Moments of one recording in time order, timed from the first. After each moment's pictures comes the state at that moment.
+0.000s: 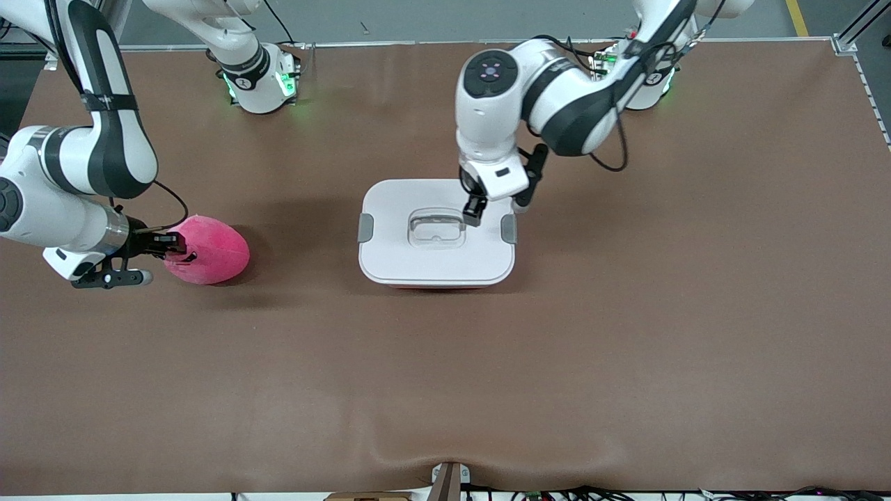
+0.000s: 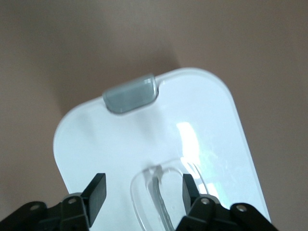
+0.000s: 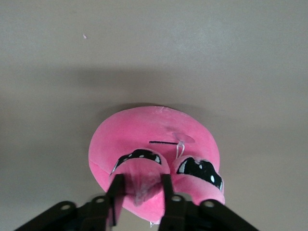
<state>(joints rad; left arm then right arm) -0.41 0.41 -0.50 -1.65 0.29 2.05 -2.21 -0.03 0.20 -0.06 -1.97 0.00 2.00 -0.15</state>
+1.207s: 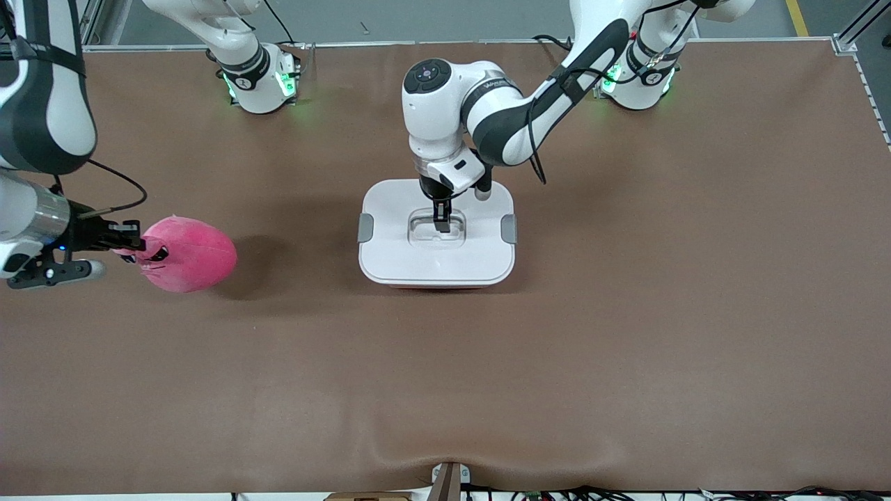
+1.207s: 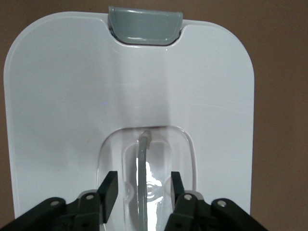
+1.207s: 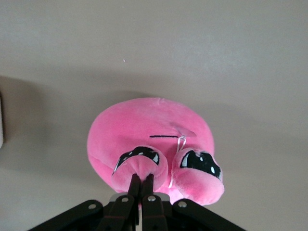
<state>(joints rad) -0.51 0.56 -0.49 -1.58 0.52 2.12 -2.72 -0.03 0.18 -0.06 -1.67 0.06 1.71 -0.26</state>
